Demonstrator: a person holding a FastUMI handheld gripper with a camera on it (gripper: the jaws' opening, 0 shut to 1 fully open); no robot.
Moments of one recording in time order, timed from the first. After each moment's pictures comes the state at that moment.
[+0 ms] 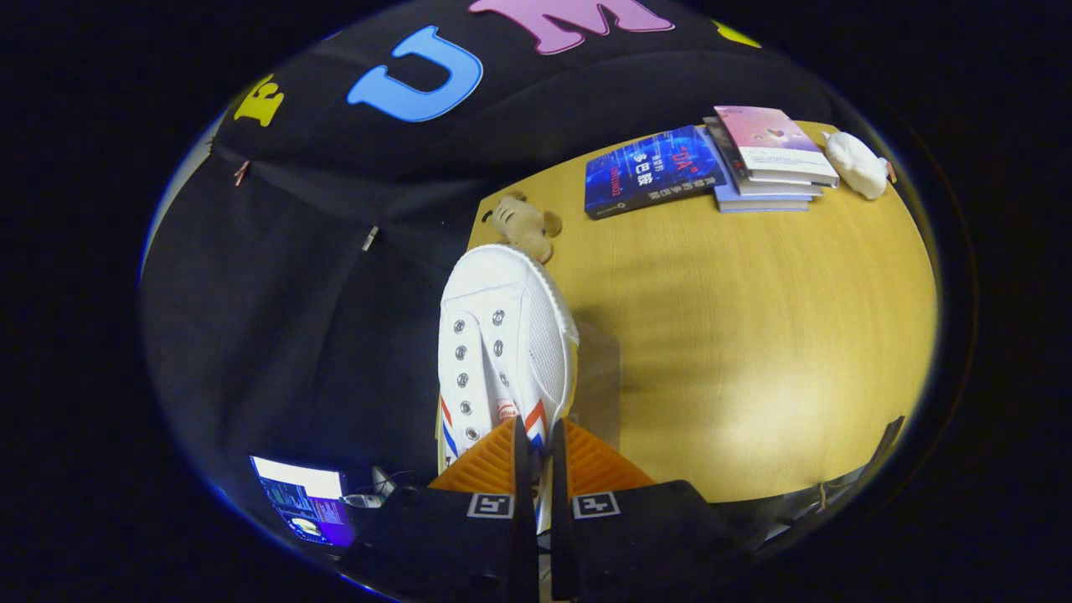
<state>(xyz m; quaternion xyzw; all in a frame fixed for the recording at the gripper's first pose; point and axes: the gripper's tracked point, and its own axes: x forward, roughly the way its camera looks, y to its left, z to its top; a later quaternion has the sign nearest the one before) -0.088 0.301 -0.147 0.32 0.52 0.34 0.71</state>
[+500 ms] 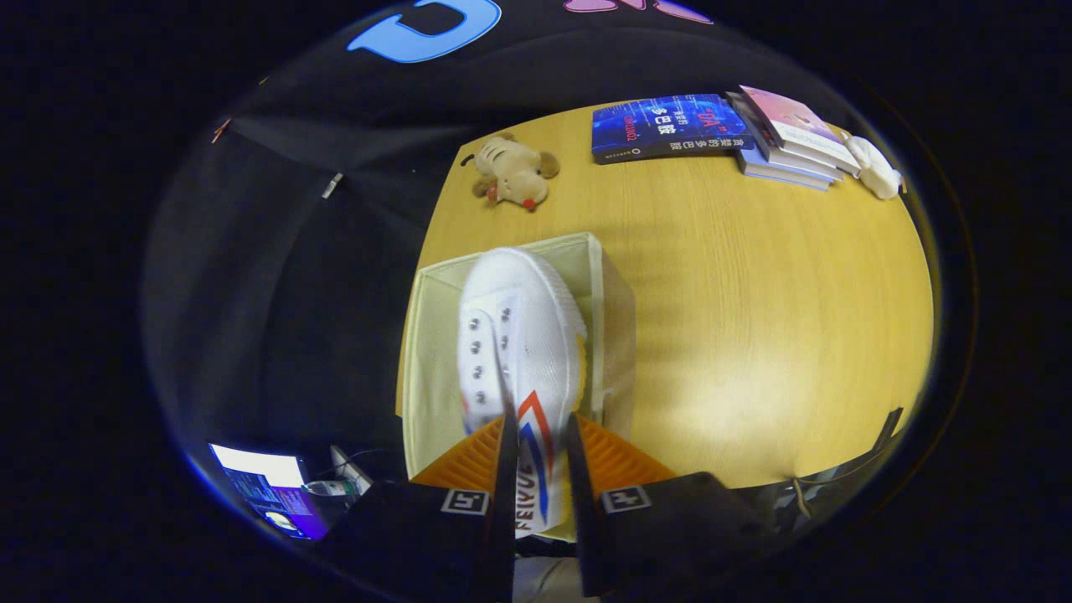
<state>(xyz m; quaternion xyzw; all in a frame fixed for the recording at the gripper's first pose) -0.115 0.367 -0.183 0.26 0.57 0.31 0.72</state>
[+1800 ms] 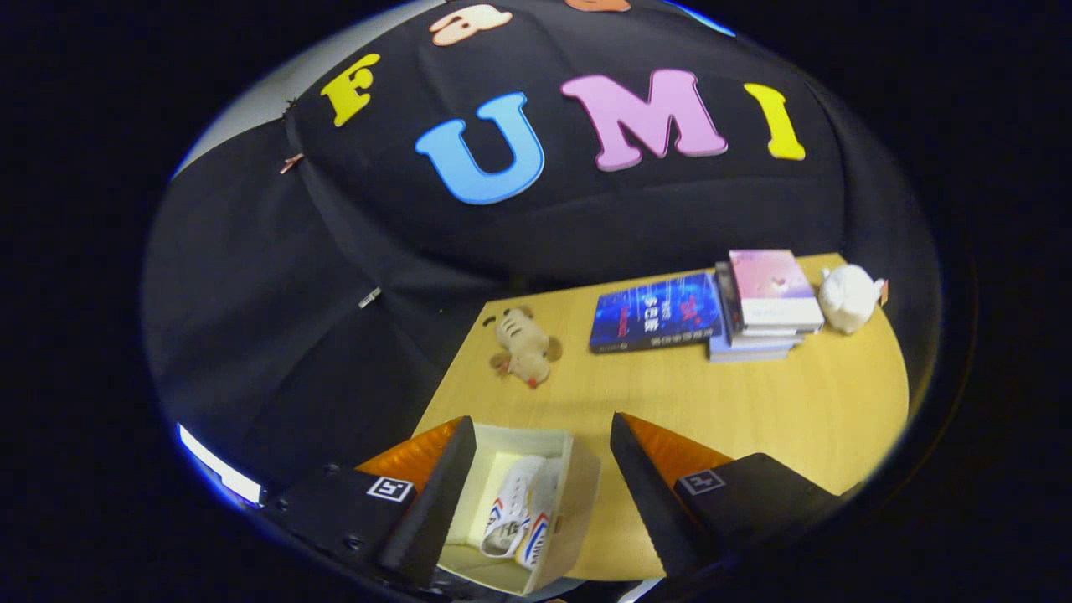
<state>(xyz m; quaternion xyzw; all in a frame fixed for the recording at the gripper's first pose) 0.003 0.266 -0.075 0.26 0.27 0.26 0.89</state>
